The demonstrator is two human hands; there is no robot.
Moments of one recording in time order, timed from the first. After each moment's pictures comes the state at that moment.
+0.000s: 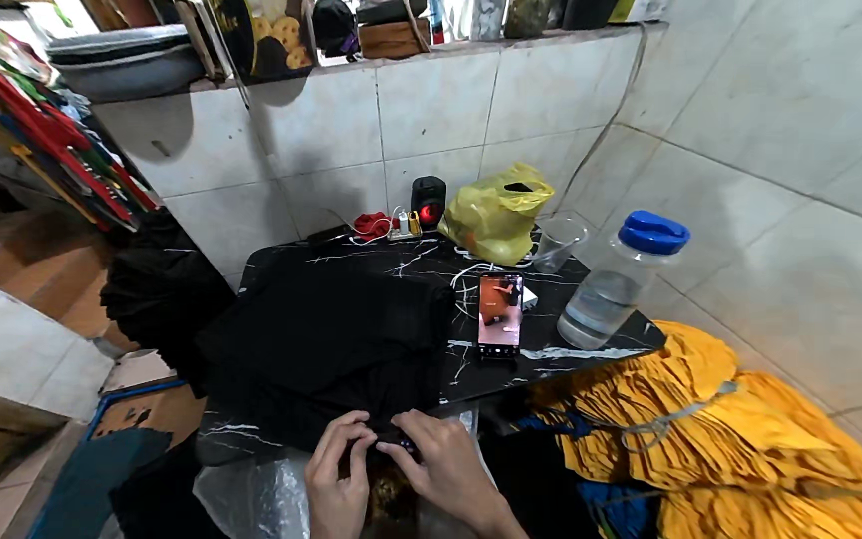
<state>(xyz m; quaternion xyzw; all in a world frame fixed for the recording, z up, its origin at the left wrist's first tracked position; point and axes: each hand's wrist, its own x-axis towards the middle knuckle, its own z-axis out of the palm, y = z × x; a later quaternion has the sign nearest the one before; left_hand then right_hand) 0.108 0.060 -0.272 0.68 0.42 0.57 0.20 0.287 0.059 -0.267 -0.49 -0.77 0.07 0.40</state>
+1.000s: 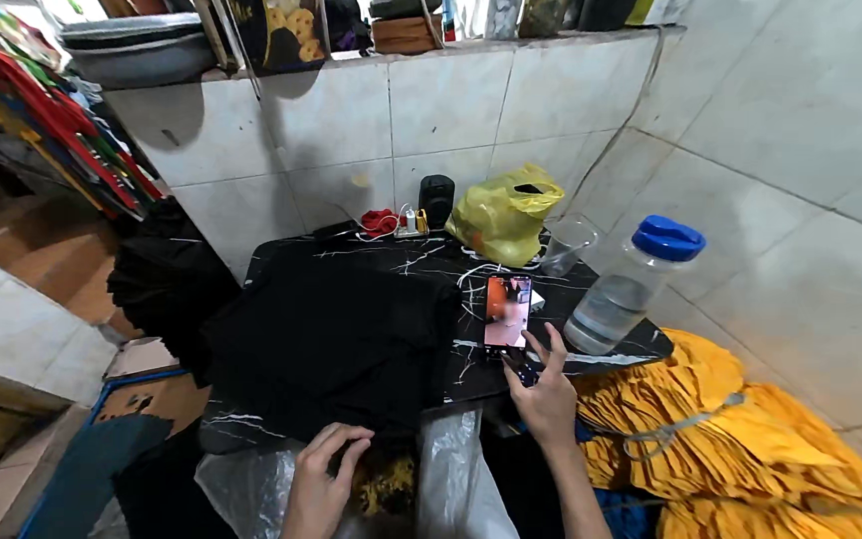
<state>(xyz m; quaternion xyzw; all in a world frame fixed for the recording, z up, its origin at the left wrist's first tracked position) 0.068 0.061 -0.275 0.74 0.45 0.44 0.23 0.427 0.100 -0.294 -0.72 -0.53 -0.03 0.45</state>
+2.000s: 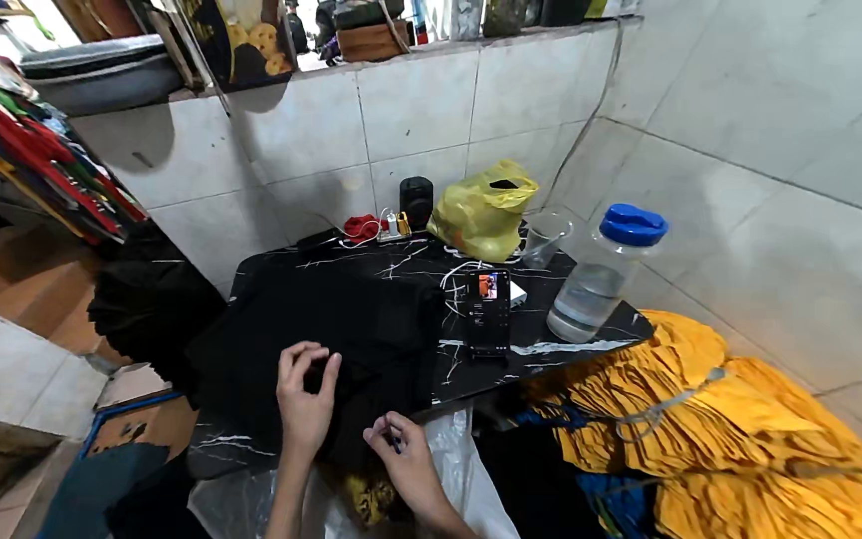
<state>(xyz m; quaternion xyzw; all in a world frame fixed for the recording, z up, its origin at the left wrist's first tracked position) 0.094 0.159 -0.233 0.68 0.51 0.51 0.14 0.242 0.064 -0.301 -0.49 -0.44 0.51 0.55</state>
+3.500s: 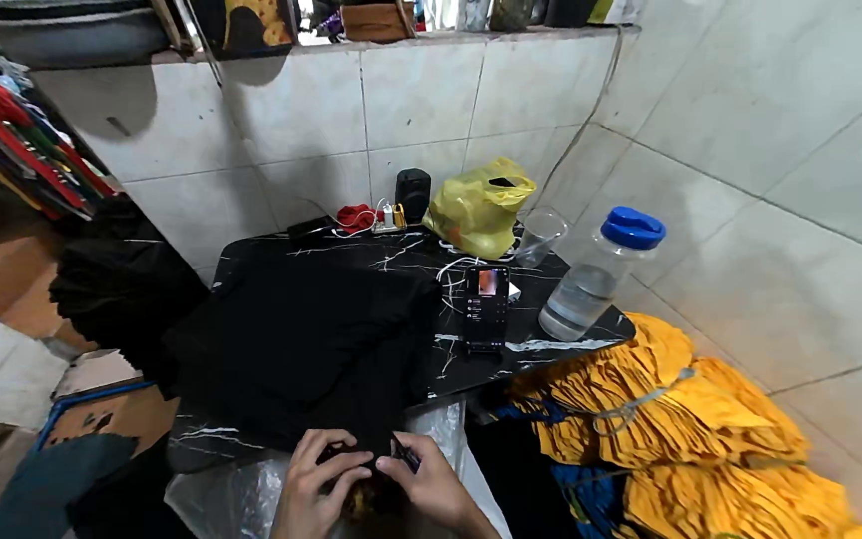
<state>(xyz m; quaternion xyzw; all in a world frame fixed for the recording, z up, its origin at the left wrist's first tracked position) 0.059 0.065 -0.300 0.80 0.39 0.41 0.19 0.283 0.040 -0.296 -0.46 -0.57 0.54 0.42</state>
